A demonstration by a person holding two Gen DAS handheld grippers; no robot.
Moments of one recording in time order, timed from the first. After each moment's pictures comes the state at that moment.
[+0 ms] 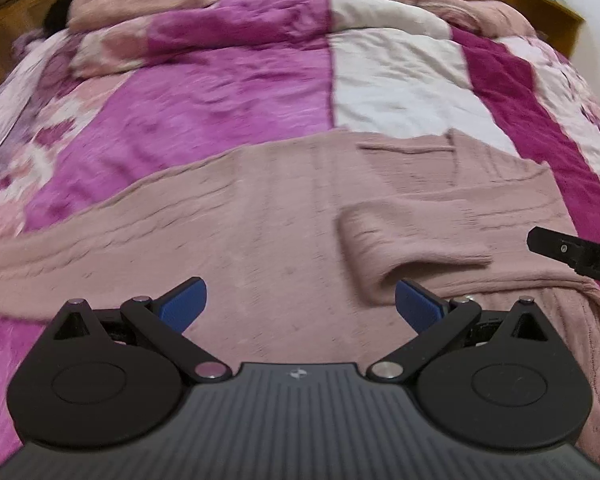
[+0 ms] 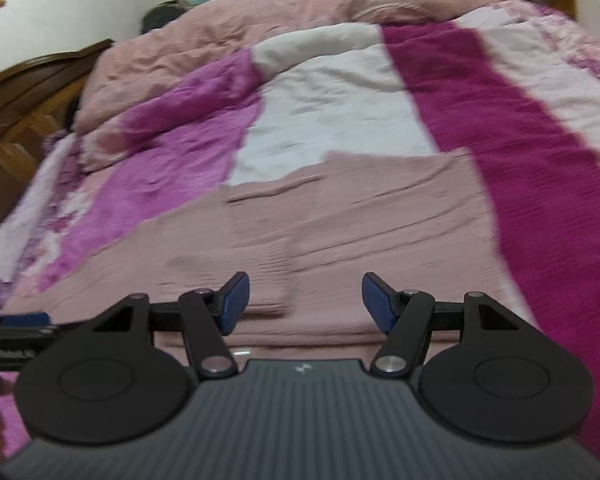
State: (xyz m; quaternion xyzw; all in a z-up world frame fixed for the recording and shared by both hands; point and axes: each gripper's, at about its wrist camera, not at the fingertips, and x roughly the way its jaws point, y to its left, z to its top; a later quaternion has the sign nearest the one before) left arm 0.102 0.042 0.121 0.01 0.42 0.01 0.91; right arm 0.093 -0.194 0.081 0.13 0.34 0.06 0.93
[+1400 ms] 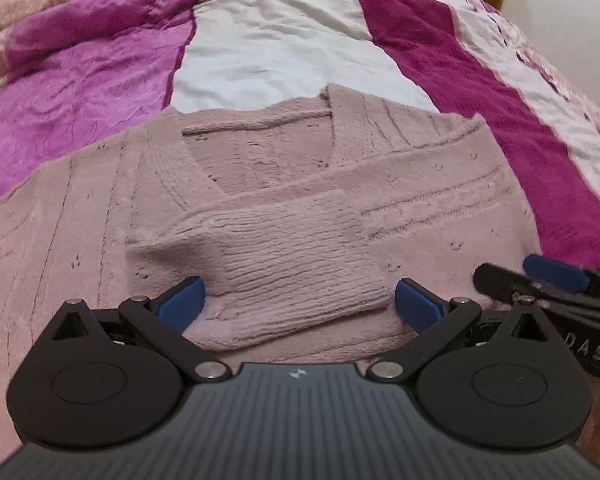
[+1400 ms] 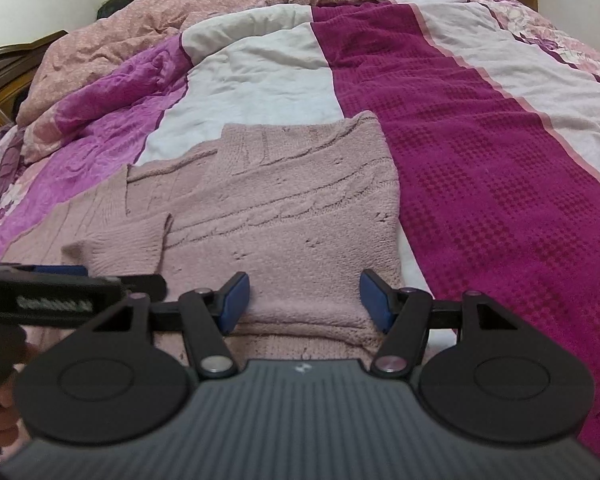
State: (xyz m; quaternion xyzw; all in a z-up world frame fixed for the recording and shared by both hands) left arm 0.175 -0.059 0.046 0.03 0.44 -0.12 0.89; right arm 0.099 -0.236 0.031 0.12 0.35 0.01 0.93
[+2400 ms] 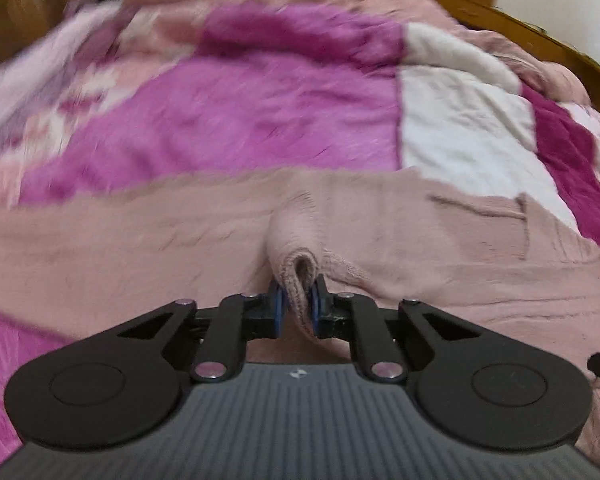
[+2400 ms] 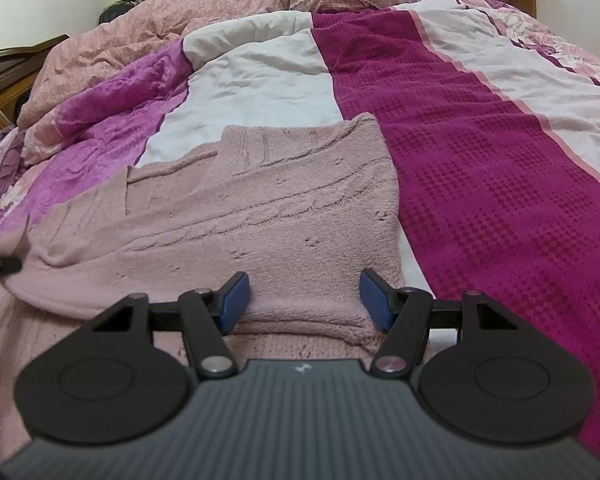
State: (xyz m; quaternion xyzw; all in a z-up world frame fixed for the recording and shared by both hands) left arm 0.144 0.100 0.072 -0.10 0.38 0.08 0.91; right arm 0.095 -0.235 0.027 0.11 0.34 0.01 0.93
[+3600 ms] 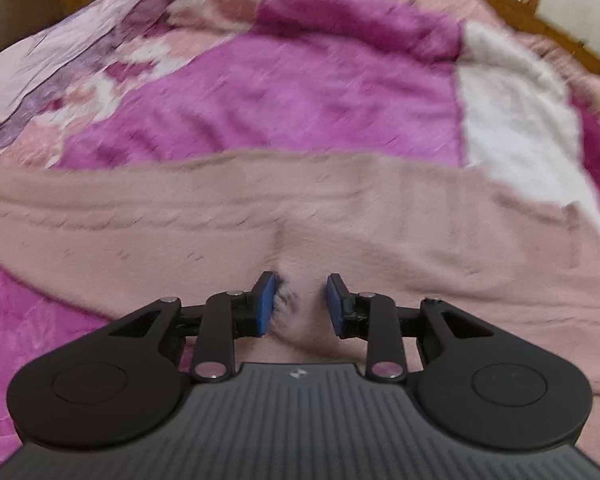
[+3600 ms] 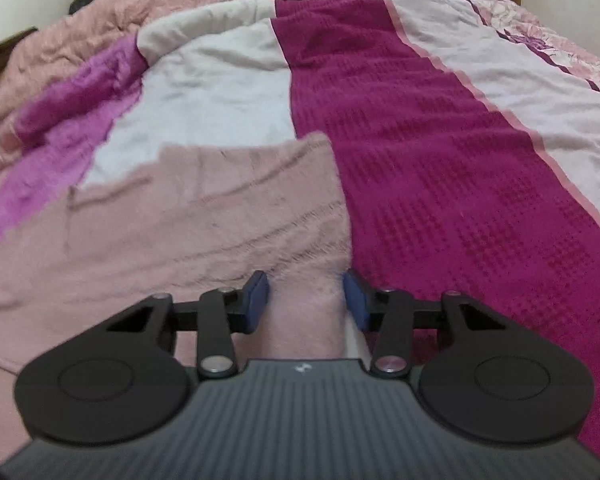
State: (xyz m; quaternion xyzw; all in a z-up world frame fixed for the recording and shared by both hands) left arm 0.143 0.134 0.056 -0.11 0.40 0.14 0.90; right arm 0.147 -0.267 0.021 0.10 0.37 -0.03 0.92
